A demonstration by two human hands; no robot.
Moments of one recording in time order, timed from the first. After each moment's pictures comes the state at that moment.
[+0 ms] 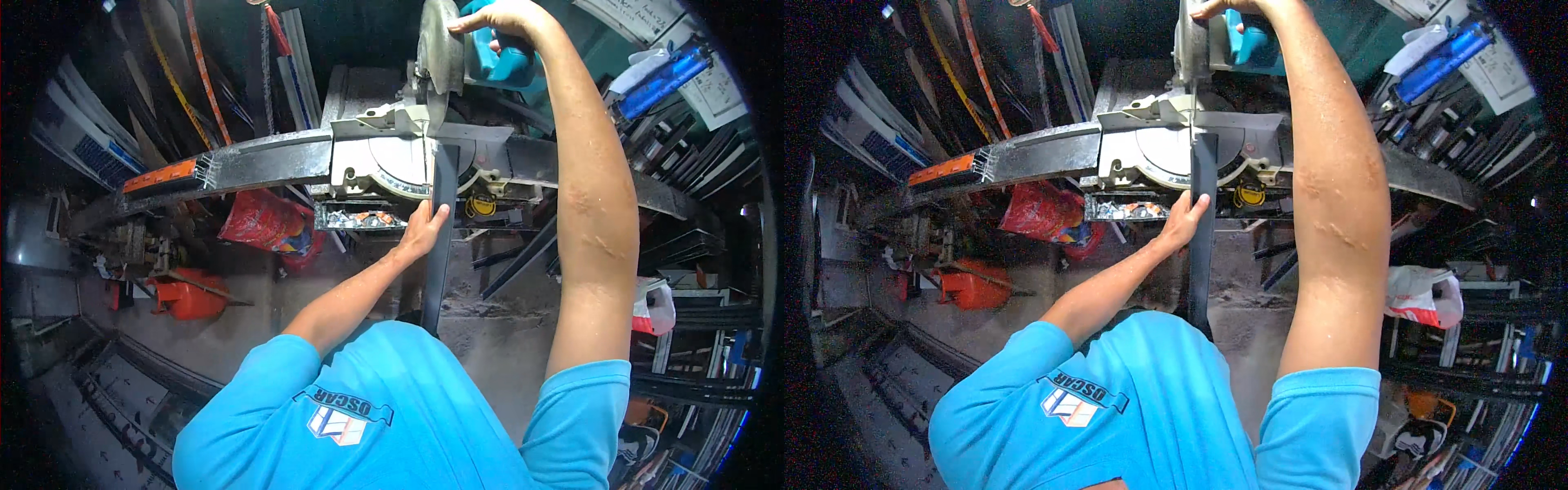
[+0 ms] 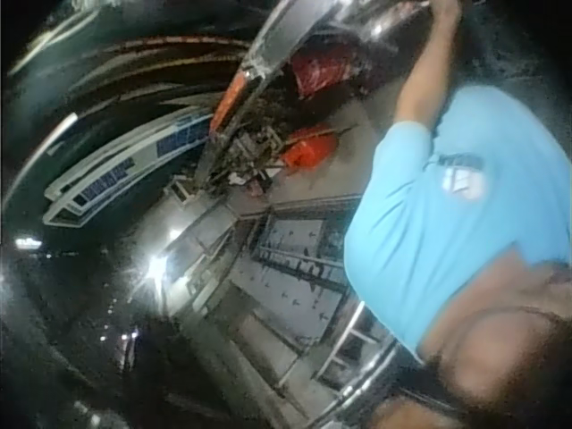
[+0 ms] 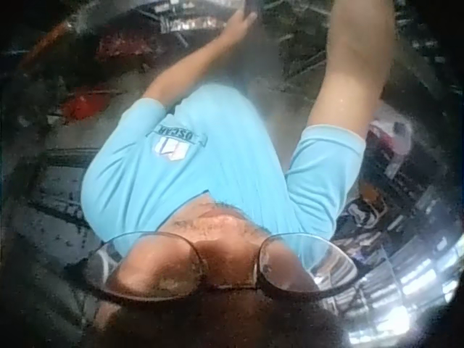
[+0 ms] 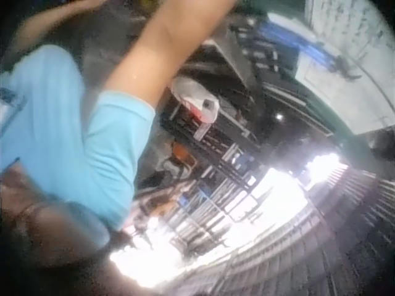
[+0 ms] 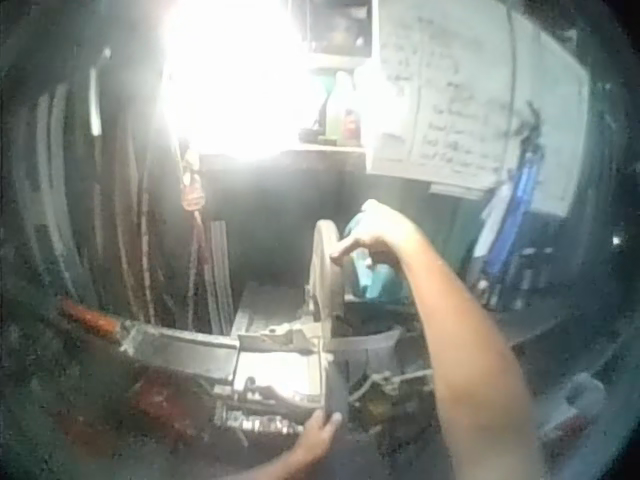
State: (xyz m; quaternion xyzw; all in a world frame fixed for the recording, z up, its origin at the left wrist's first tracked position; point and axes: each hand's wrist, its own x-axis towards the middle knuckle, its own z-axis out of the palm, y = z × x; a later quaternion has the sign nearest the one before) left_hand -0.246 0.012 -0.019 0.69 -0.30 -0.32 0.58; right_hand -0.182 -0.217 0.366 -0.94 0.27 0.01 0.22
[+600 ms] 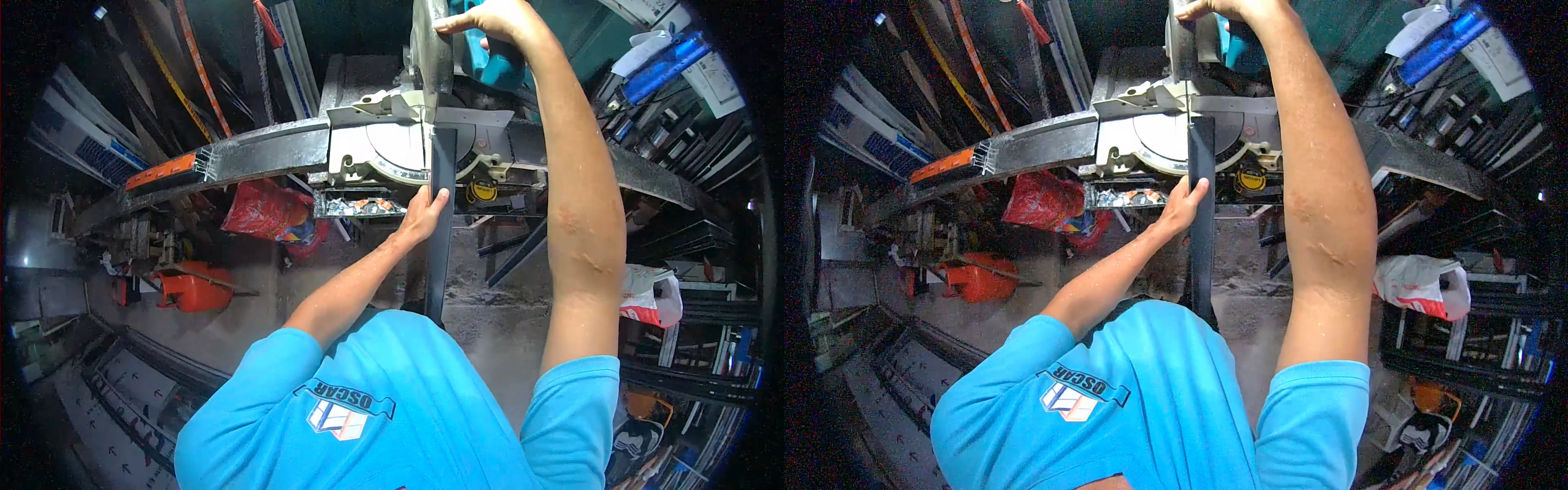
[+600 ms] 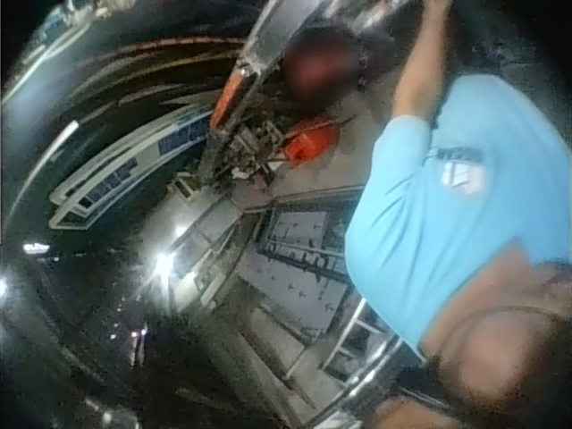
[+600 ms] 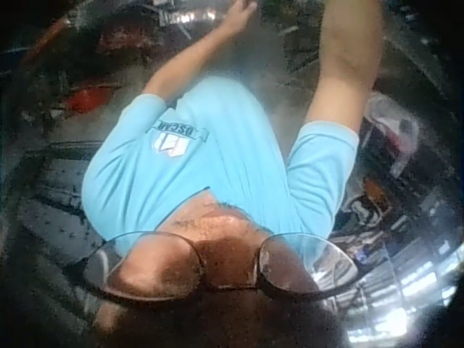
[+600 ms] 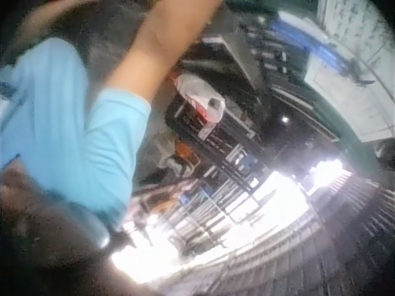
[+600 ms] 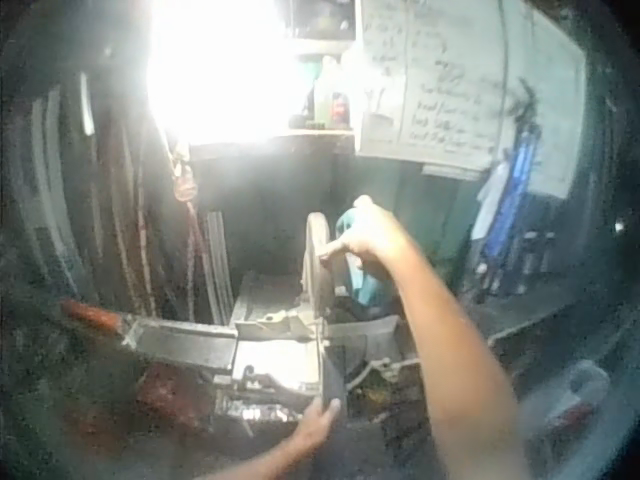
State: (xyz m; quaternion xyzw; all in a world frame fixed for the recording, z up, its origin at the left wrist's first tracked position) left_hand -0.245 0.005 -0.022 0.69 -0.30 -0.35 0.57; right_hand -0.213 -0.189 0.332 -0.90 0.29 -0.21 0.25
